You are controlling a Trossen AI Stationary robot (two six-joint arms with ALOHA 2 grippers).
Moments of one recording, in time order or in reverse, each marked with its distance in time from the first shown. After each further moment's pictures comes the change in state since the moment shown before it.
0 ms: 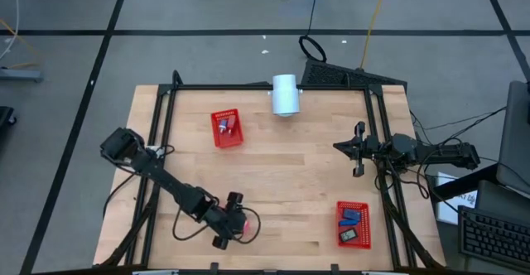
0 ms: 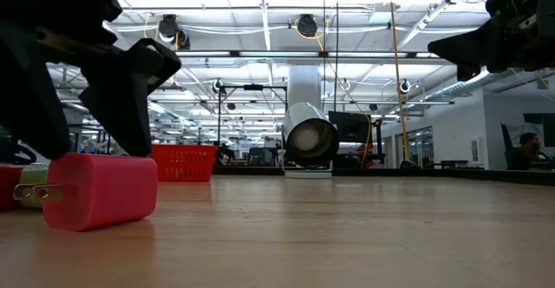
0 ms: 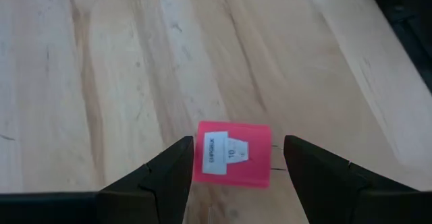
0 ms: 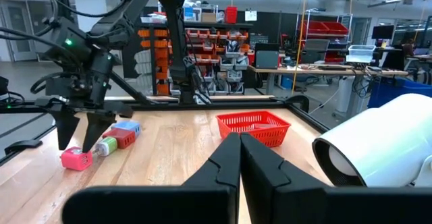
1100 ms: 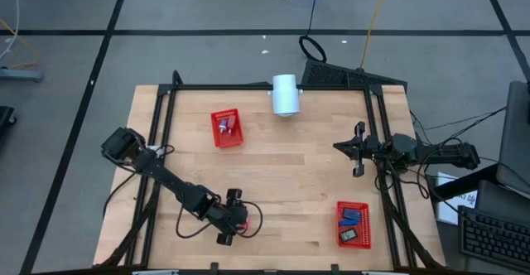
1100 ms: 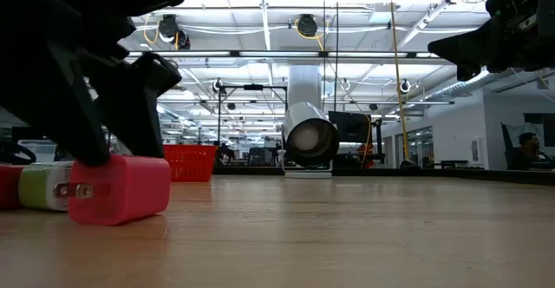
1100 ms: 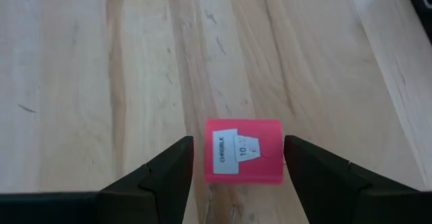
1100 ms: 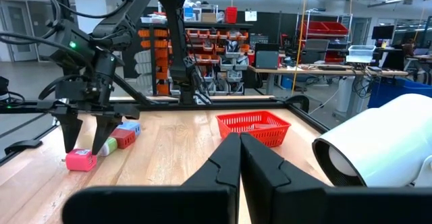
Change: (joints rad) left arm 0.028 0.009 -0.002 -0.013 -0.027 -0.108; right arm 0.000 0.000 0.000 0.000 0.000 0.000
